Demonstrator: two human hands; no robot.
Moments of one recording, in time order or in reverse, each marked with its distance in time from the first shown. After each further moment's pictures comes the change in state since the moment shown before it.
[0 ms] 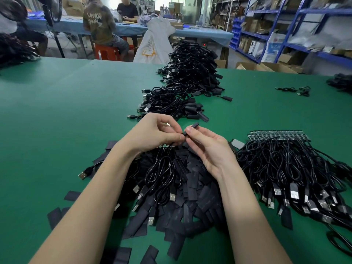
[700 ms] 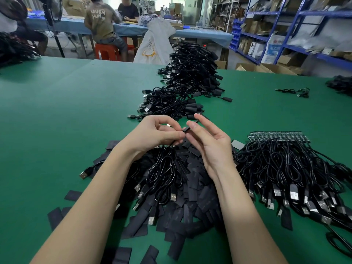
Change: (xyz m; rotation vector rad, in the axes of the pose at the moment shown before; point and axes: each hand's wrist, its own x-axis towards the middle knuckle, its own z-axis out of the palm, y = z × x) left_hand -0.002 -0.003 0.004 -0.272 0.029 -0.075; right_hand 0.000 0.006 0.008 0.004 0.005 -0.233
